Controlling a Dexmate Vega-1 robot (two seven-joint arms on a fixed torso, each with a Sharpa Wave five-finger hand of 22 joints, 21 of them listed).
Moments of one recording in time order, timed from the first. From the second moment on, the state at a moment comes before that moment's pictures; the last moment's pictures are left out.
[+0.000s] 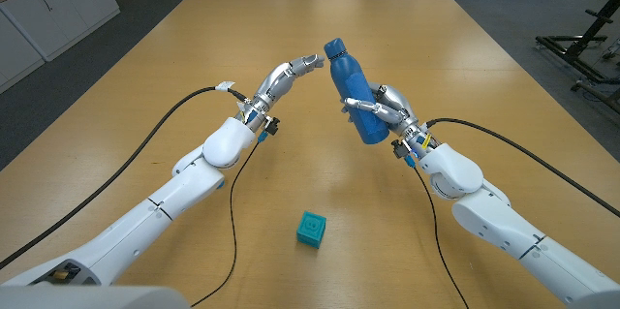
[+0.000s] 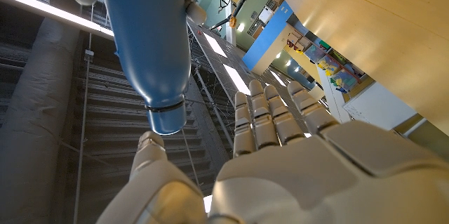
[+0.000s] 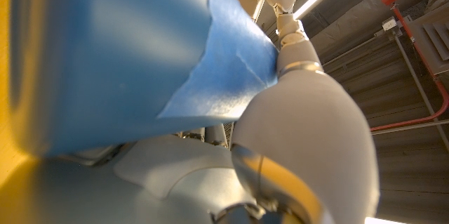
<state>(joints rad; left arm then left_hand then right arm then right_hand) 0.97 0.62 0.49 -1.83 -0.12 -0.30 0.11 0.04 -0.17 0.35 -0.14 0.19 0.39 0.02 0.23 0.20 0.41 0.04 0.24 0.25 0.33 -0.04 0.21 0.19 0.21 0.09 0.20 0.18 -1.21 -0.74 -0.35 -1.91 0.51 0.37 0.03 1.02 -0.04 0.26 -0.17 0.20 0.57 0.21 0.52 0.21 0.75 0.13 0.57 0.39 0.90 0.09 0.58 0.43 0.80 -0.02 1.13 0.30</state>
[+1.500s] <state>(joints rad) 0.94 0.61 0.52 -1.82 -0.13 -0.27 0.08 0.03 -0.17 0.33 -0.14 0.19 0.39 0.01 0.23 0.20 0.41 0.03 0.24 0.25 0.33 -0.04 0.21 0.19 0.22 0.09 0.20 0.18 -1.27 -0.79 -0.33 -2.00 0.58 0.47 0.14 1.02 -0.04 0.26 -0.17 0.20 0.57 0.21 0.51 0.21 0.76 0.13 0.56 0.40 0.90 0.09 0.58 0.44 0.80 -0.02 1.14 0.29</state>
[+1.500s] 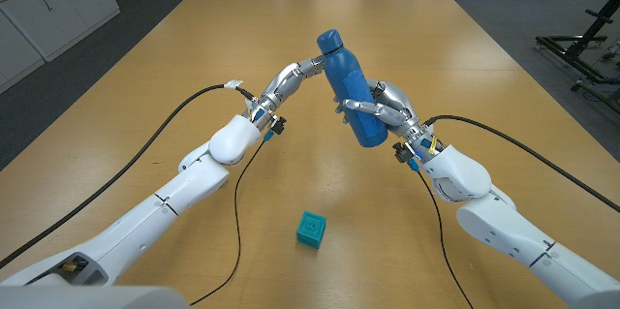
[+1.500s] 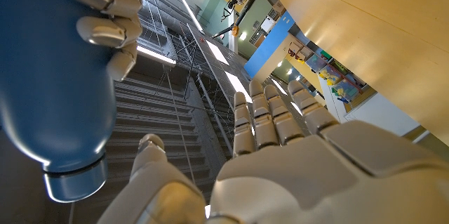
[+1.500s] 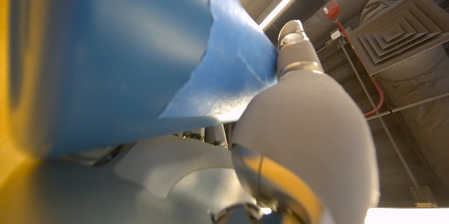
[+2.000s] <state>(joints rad) 0.97 0.62 0.50 -1.83 -0.15 -0.29 0.10 0.03 -0.17 0.33 -0.14 0.19 0.39 0.01 0.23 0.20 0.41 0.03 0.24 0.25 0.33 -0.04 0.21 0.19 0.22 0.10 0.20 0.18 -1.27 -0.78 -0.31 -1.98 0.57 0.44 0.09 1.02 -0.04 0.26 -0.17 0.20 0.57 0.21 0.51 0.21 0.76 0.13 0.56 0.40 0.90 0.10 0.57 0.44 0.80 -0.02 1.15 0.28</state>
